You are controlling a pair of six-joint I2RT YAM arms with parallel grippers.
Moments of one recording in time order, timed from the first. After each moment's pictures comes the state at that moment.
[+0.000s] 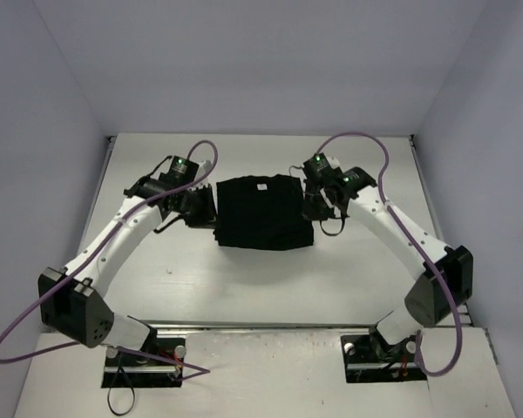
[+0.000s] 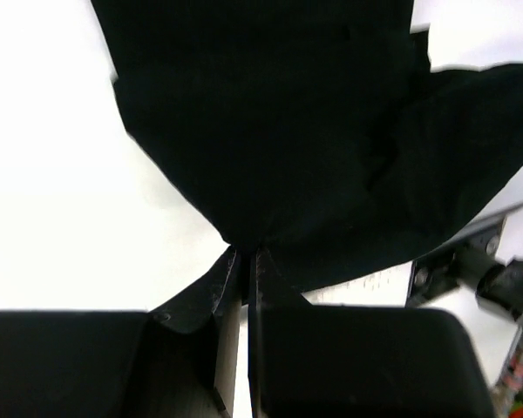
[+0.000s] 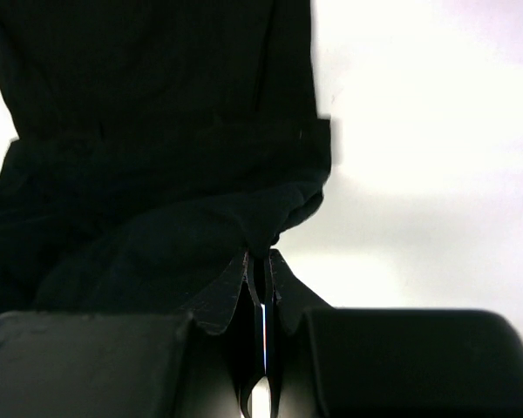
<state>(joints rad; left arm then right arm) -0.43 1.40 1.30 -0.92 0.27 -0.51 0.57 1.52 1.38 -0.94 0.16 0.63</state>
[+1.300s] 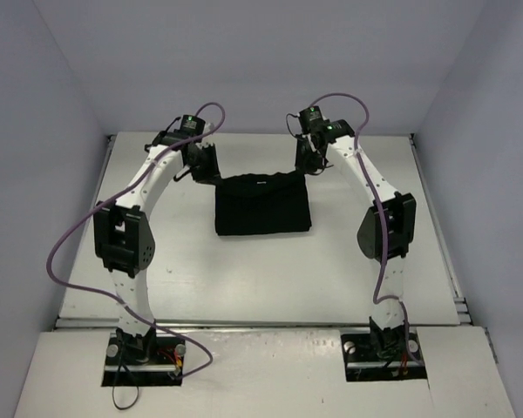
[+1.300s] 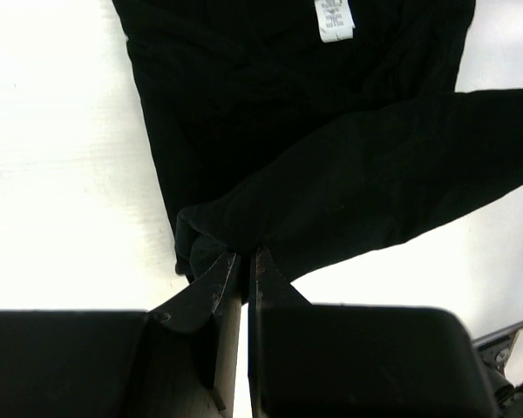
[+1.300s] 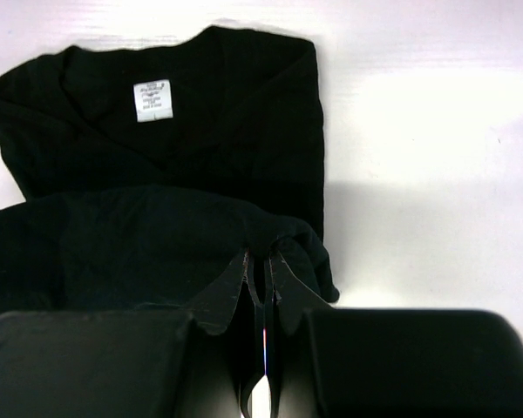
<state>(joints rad) -0.28 1.96 1.85 -0.92 0.25 -0.41 0.38 2.12 2.07 -0.98 0.06 0.43</state>
